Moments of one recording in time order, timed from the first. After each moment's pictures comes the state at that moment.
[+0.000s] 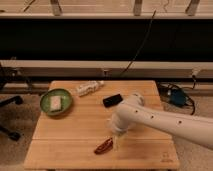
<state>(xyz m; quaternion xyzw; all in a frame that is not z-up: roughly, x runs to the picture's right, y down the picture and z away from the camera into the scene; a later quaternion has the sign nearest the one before) 0.031 0.246 0.741 -0.34 -0.18 -0.08 0.92</state>
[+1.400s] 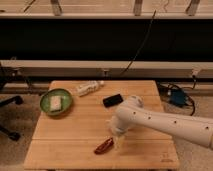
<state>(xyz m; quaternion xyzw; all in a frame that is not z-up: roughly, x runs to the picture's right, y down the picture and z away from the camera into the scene) 0.033 0.258 0.769 -0.33 -0.19 -0.11 0.92</state>
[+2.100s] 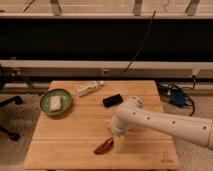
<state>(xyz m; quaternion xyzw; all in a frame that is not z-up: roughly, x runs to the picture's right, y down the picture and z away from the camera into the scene) 0.035 0.261 0.782 -0.33 -0.19 -0.11 0.92</state>
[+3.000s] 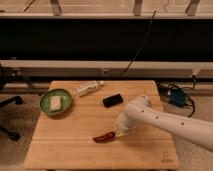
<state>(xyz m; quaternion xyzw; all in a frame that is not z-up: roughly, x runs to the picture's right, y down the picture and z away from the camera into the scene) 0.076 0.248 0.786 -0.32 -0.19 -0.09 0.92</state>
